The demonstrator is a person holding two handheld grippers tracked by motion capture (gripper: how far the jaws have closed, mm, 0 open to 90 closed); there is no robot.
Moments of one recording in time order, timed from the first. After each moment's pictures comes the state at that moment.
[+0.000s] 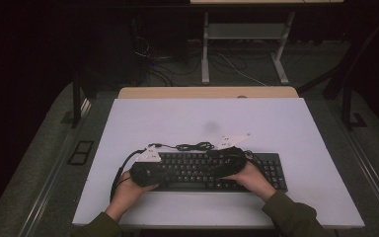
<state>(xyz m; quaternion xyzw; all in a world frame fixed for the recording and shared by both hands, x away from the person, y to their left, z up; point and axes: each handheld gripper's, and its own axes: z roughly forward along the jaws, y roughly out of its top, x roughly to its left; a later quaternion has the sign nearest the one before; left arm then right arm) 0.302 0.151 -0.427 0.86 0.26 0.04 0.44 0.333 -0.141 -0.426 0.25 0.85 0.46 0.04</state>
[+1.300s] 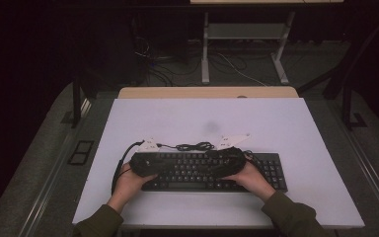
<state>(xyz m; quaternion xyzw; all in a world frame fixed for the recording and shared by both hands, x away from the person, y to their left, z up) 0.327 0.155 -0.431 0.86 0.28 0.07 0.43 0.332 -0.139 -0.426 0.25 0.85 0.46 0.04</state>
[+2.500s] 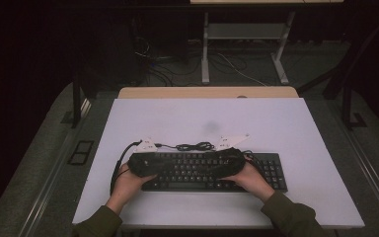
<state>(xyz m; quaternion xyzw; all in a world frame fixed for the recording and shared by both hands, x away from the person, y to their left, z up) 0.324 0.159 -0.426 0.85 0.29 0.08 0.44 0.329 -0.137 -0.425 0.25 0.85 0.47 0.03</state>
